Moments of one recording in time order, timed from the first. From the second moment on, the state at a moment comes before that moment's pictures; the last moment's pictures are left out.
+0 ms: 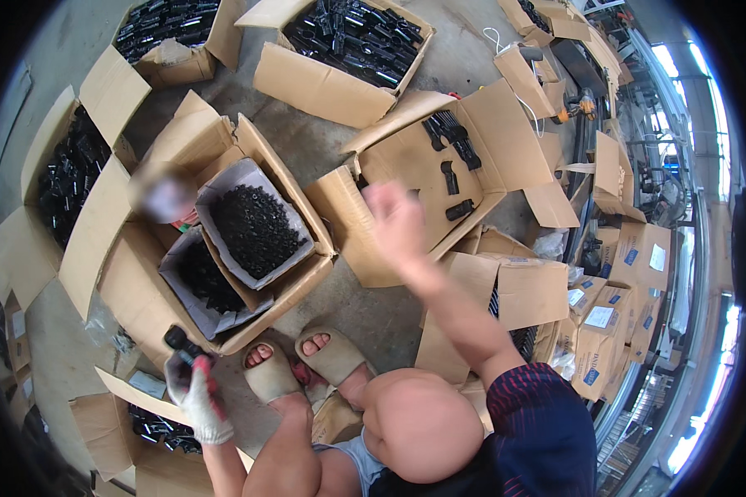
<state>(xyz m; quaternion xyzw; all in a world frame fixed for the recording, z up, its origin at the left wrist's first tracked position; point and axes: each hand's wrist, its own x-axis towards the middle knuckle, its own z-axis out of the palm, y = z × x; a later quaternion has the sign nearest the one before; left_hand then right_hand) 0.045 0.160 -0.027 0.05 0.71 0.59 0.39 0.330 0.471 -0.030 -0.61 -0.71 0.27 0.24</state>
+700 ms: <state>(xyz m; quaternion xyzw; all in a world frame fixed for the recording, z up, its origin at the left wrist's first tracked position) 0.049 -0.027 -0.013 -0.13 0.66 0.68 0.29 0.463 0.497 -0.109 -0.67 -0.74 0.05 -0.04</state>
